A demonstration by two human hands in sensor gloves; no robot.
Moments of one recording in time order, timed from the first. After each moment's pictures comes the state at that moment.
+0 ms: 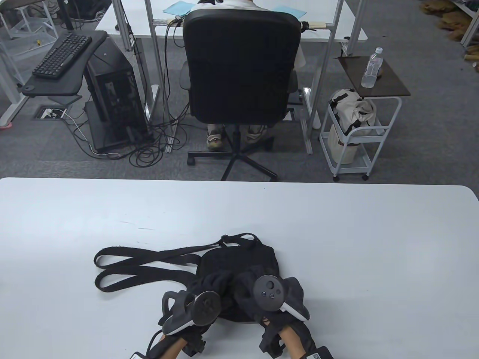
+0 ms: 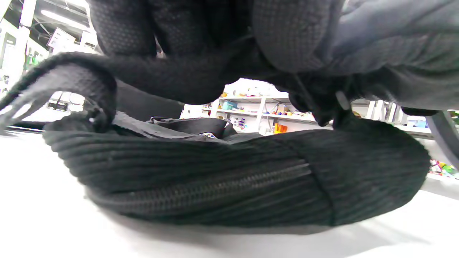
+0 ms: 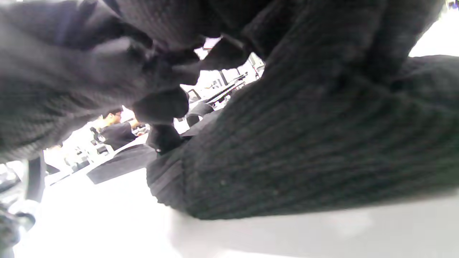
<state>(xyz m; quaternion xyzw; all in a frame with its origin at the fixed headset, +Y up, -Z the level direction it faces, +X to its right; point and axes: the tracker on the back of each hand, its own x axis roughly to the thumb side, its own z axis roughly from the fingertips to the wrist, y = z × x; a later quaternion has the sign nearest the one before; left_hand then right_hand) -0.115 -0.737 -0.308 0.06 -0.20 0.12 0.97 0.062 -0.731 -0.325 0.21 0.01 0.96 0.21</state>
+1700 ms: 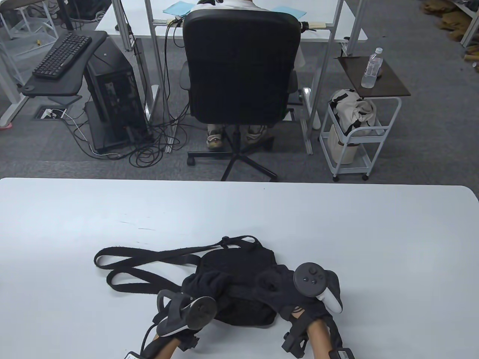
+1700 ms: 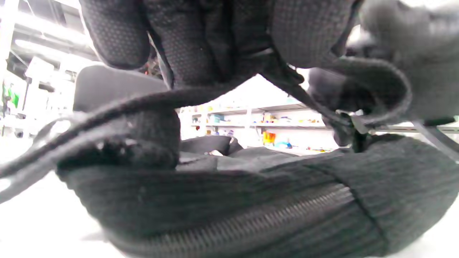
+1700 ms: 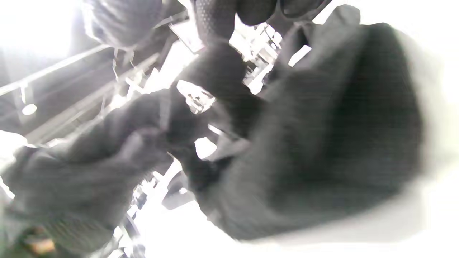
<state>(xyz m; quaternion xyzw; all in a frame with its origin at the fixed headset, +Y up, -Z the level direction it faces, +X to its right) -0.124 -0.738 -0.308 0.10 -0.23 0.09 0.96 0.120 -0.722 -0.338 0.20 0.09 0.88 0.42</state>
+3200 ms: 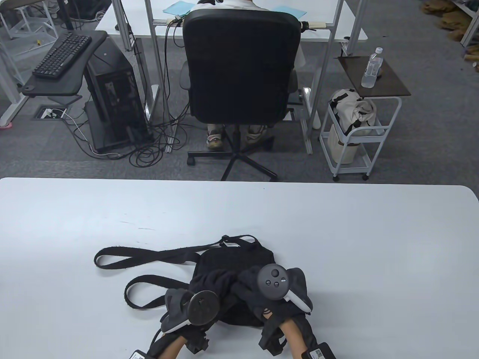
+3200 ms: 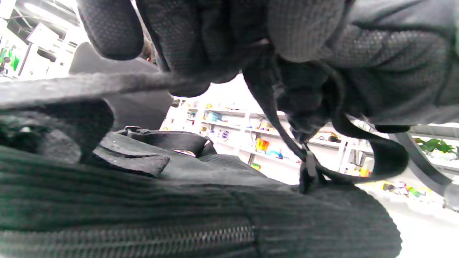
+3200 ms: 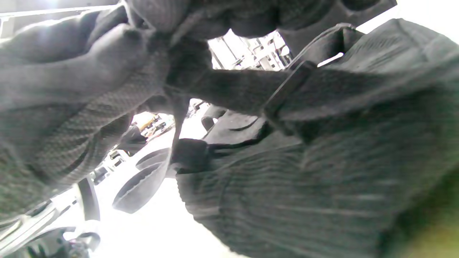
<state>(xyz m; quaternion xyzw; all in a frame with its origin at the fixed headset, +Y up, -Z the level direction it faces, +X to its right) -0.118 -0.731 -0.312 0.08 -0.22 0.16 0.96 0.076 -0.711 -0.337 0.20 0.06 0.94 0.28</state>
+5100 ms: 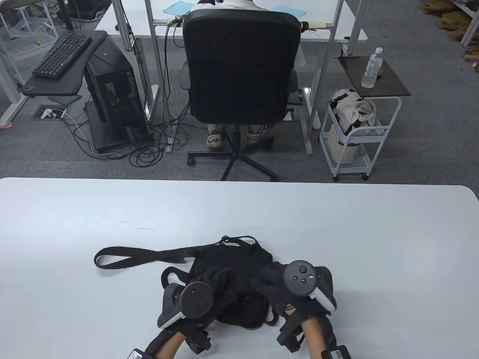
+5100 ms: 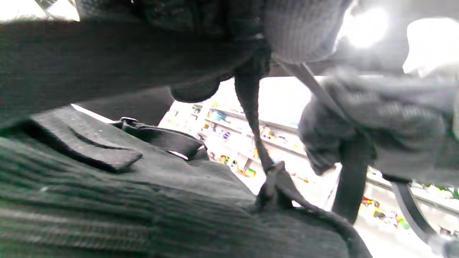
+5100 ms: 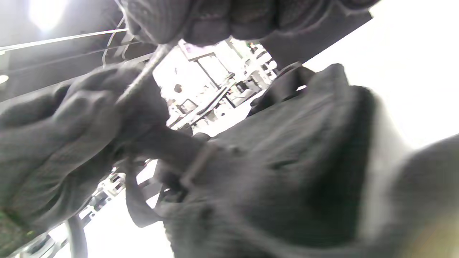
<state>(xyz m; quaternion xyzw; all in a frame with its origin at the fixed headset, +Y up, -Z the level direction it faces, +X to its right) -0.128 -0.729 -0.319 0.05 -0.20 0.24 0.95 0.144 -0.712 -0.343 0.15 0.06 0.93 0.33</state>
